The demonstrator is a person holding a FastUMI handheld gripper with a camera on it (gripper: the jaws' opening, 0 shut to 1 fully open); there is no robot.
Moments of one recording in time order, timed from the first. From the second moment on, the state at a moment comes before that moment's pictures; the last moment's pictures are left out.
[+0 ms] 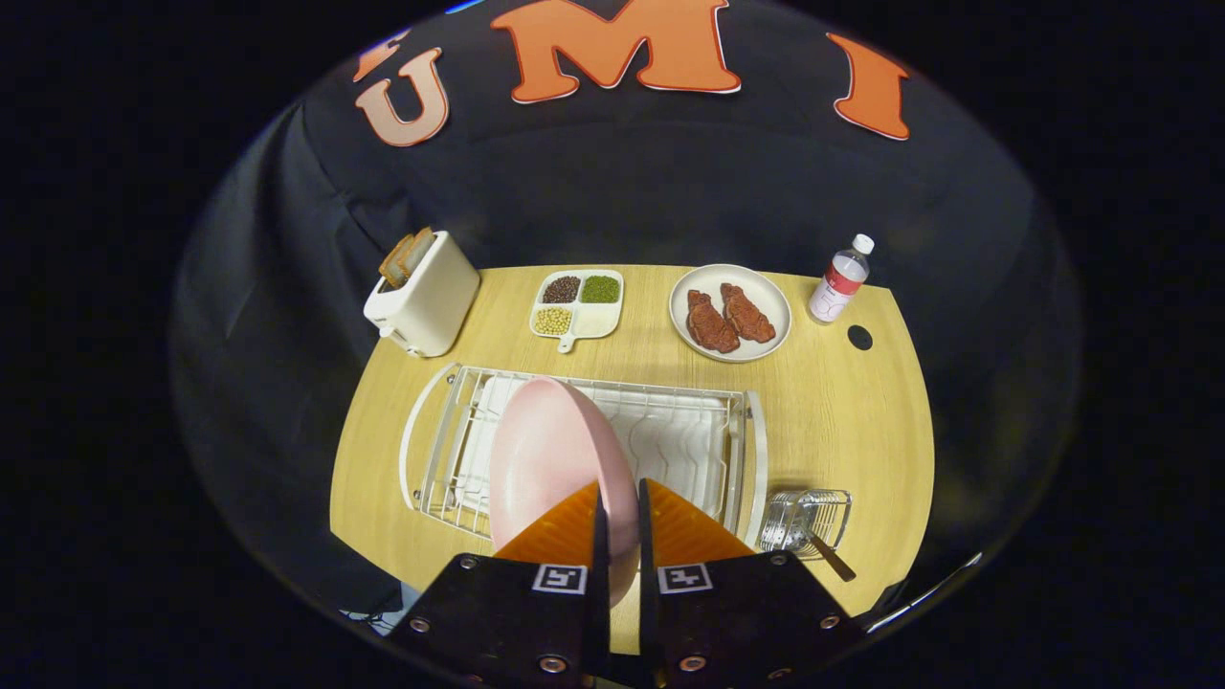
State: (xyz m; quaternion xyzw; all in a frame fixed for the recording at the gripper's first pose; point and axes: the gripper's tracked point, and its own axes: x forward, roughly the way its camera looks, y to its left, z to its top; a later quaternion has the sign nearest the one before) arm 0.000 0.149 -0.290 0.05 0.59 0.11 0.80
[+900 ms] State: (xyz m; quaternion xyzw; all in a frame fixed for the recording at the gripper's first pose) arm -0.146 0.124 -0.321 0.19 0.59 0.19 0.76
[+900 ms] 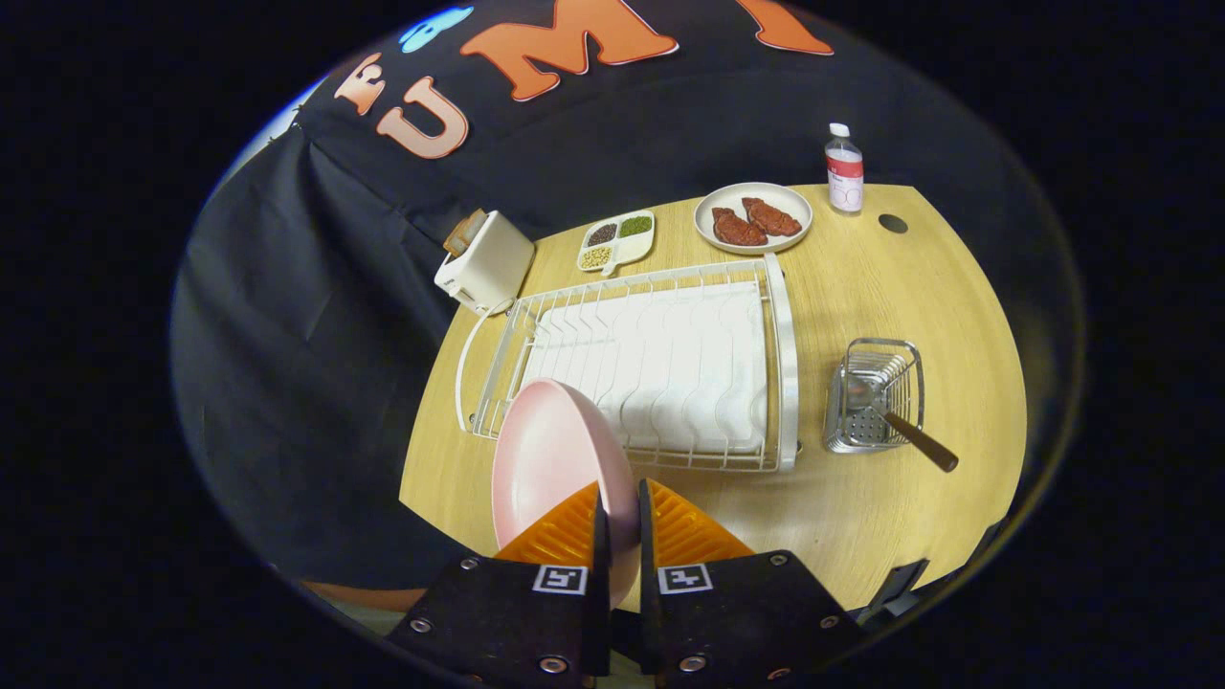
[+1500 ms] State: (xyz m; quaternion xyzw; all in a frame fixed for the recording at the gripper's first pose) arm -0.216 0.096 -0.396 0.21 0.62 0.17 0.74
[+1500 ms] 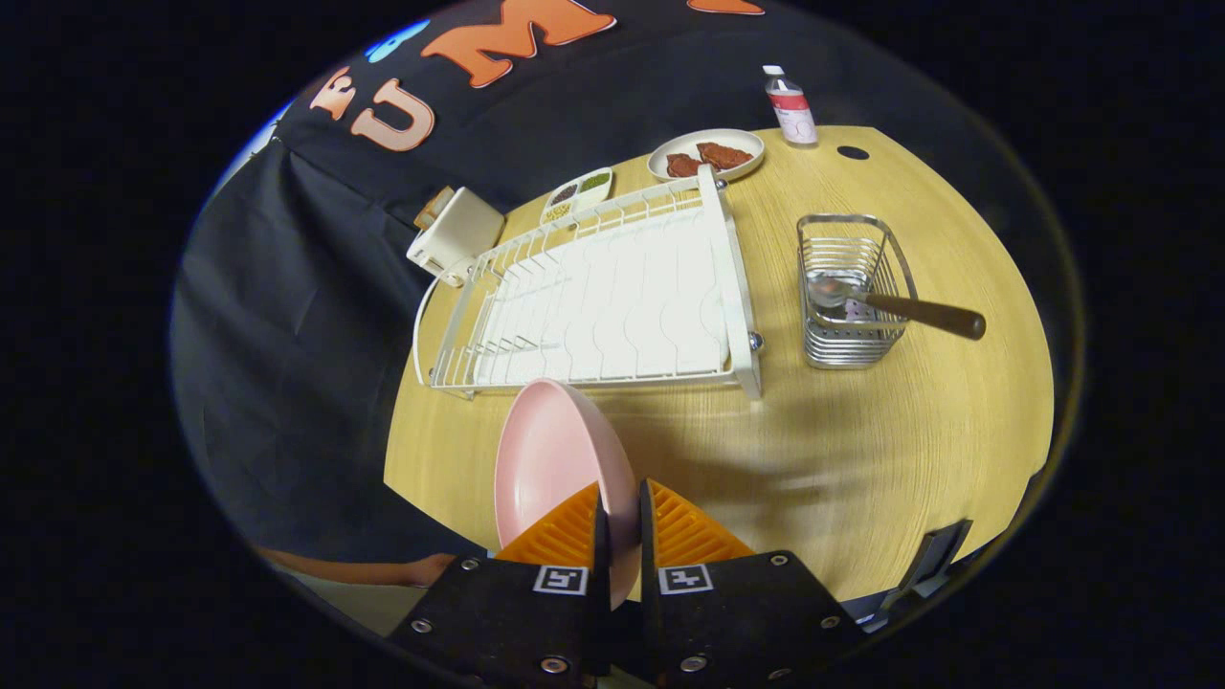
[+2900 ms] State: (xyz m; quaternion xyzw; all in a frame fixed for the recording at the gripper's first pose) arm -0.158 -0.028 -0.438 0.14 0.51 -0.02 0.85
